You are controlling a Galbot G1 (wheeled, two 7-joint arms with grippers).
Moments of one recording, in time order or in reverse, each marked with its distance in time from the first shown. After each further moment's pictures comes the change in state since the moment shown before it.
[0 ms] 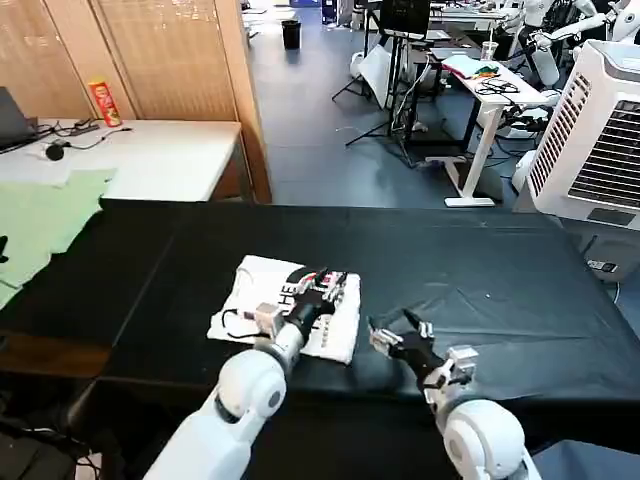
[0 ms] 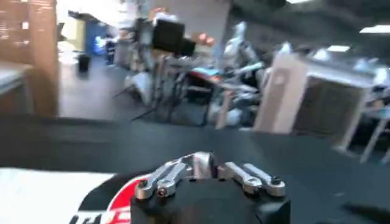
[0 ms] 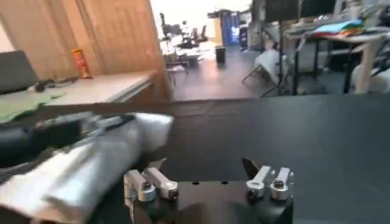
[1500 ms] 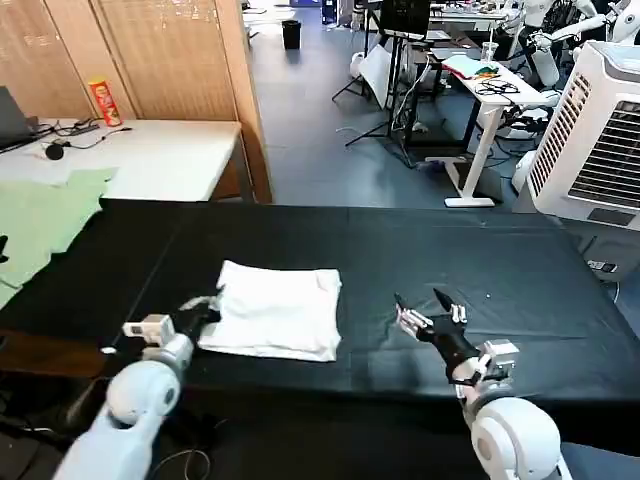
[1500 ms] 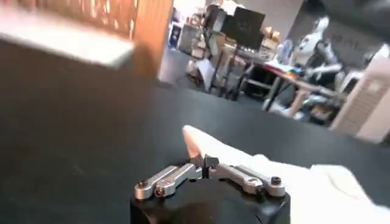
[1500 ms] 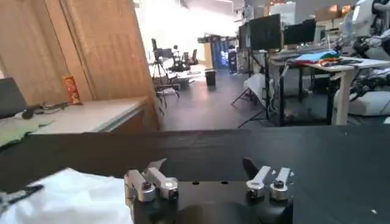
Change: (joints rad) left arm 0.185 0.247 -0.422 0.053 0.028 0.017 0.062; right arm -0.054 0.002 0.131 0.117 -0.031 0.038 0.006
